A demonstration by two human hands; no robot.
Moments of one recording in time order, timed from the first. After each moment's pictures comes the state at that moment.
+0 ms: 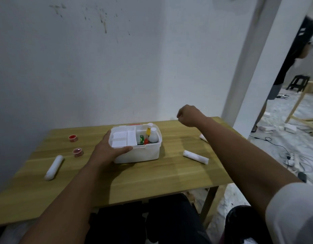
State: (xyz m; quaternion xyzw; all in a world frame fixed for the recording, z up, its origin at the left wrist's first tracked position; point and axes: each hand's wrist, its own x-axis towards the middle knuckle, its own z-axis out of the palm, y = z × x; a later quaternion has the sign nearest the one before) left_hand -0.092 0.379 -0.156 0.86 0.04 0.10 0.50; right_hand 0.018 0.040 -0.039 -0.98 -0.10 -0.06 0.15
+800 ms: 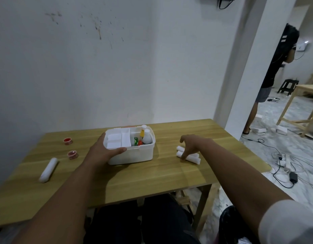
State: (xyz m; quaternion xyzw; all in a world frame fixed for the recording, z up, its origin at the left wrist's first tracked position) left_hand -0.091 0.377 -0.153 0.86 0.04 0.10 0.49; right_hand -0.019 -0.003 -0.107 -0.99 -0.07 0.15 0.00
